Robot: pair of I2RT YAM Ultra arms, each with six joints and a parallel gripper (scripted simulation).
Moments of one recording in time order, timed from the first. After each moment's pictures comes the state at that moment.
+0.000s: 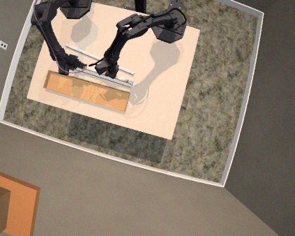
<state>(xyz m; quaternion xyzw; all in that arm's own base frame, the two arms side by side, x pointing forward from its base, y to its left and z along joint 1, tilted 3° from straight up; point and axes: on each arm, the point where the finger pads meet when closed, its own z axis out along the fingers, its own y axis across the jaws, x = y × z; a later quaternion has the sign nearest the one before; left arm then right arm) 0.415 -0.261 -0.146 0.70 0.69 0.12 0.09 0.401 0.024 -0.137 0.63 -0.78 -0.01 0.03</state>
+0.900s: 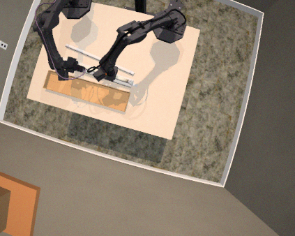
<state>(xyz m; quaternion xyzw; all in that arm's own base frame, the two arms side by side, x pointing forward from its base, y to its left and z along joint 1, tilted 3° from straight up) 0.414 -0.261 -0.146 0.71 0.70 0.04 0.02 0.401 0.024 -0.137 0.62 -0.77 -0.09 0.09</state>
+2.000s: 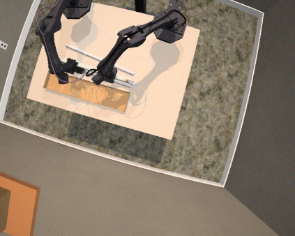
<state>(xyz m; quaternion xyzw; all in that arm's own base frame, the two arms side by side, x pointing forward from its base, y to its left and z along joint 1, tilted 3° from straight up) 0.420 -0.263 -0.144 0.71 0.70 0.00 -0.02 0.402 0.024 -0.136 0.62 -0.76 -0.14 0.13</state>
